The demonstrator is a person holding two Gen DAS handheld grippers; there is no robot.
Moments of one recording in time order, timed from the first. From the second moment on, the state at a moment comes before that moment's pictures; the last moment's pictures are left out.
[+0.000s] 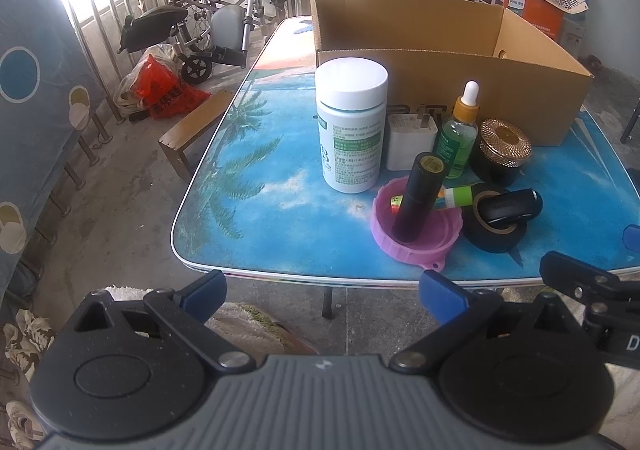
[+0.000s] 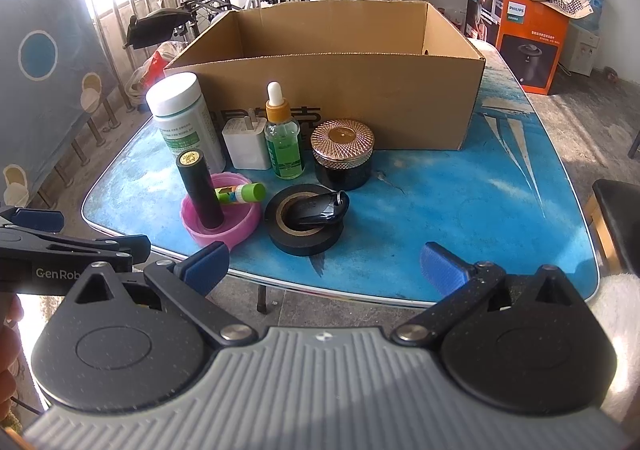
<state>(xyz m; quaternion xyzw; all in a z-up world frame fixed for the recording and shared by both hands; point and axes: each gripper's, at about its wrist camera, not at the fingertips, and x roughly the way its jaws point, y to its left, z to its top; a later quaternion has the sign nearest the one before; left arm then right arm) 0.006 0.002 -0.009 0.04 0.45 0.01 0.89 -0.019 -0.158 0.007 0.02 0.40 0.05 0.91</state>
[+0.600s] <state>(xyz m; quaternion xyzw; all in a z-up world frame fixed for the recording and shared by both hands) 0.006 0.001 -0.010 0.05 0.46 0.01 0.89 -0.018 -0.158 0.005 0.02 0.41 0.05 0.91</state>
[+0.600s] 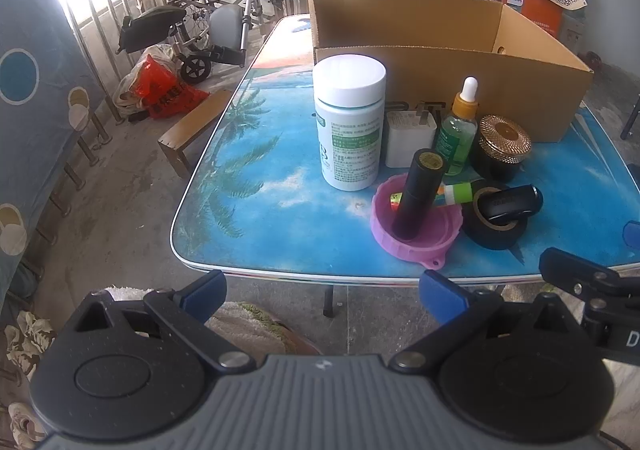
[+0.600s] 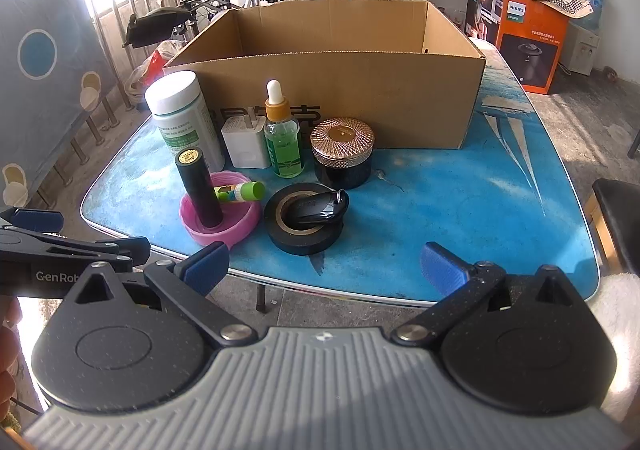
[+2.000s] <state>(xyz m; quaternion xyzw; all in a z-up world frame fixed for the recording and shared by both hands) 0.029 0.006 -0.016 0.05 0.47 0.01 0.88 0.009 -0.156 0.002 0.01 0.41 0.03 0.91</state>
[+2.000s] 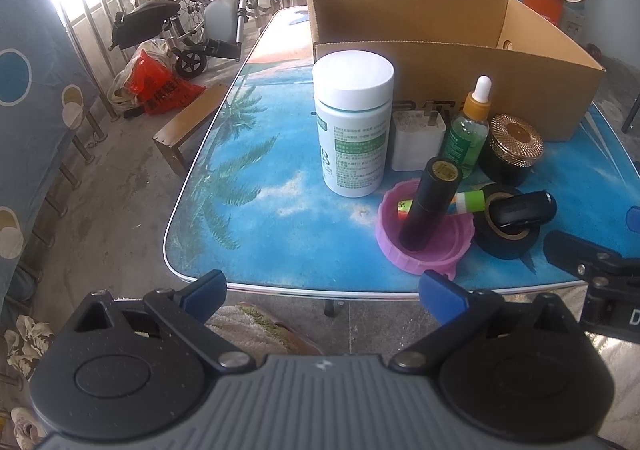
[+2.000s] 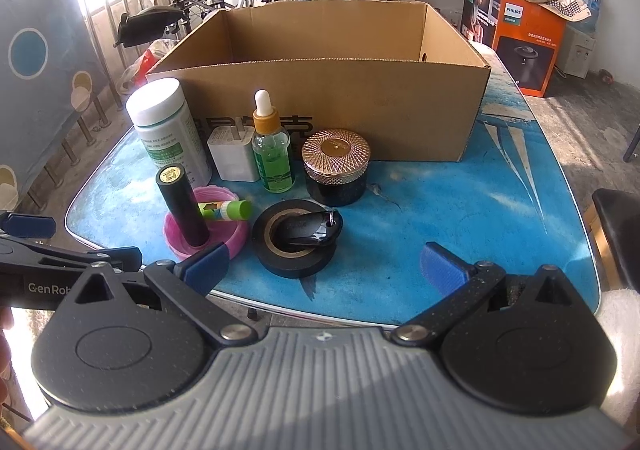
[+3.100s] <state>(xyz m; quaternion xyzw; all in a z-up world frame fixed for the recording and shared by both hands) 0.041 -0.020 -0.045 0.10 0.38 -0.18 0.90 0.066 -0.134 0.006 0.10 0.37 0.27 0.88</state>
